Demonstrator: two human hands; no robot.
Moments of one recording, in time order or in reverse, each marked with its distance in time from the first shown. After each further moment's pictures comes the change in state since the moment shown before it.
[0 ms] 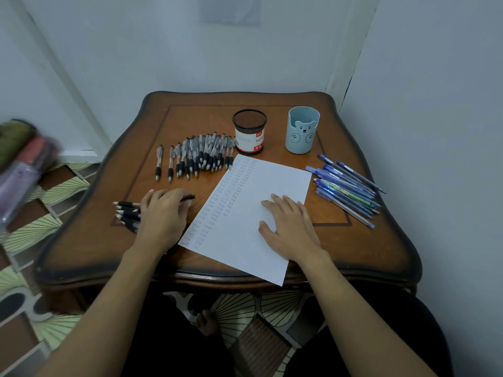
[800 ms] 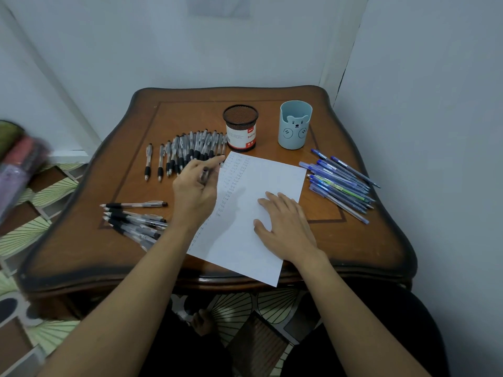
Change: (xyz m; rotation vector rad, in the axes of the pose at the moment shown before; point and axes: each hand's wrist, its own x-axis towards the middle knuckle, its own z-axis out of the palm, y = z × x) left_hand 0.034 0.074 0.025 -0.559 0.291 0.111; right_hand -0.005 0.003 -0.001 0.056 0.042 0.005
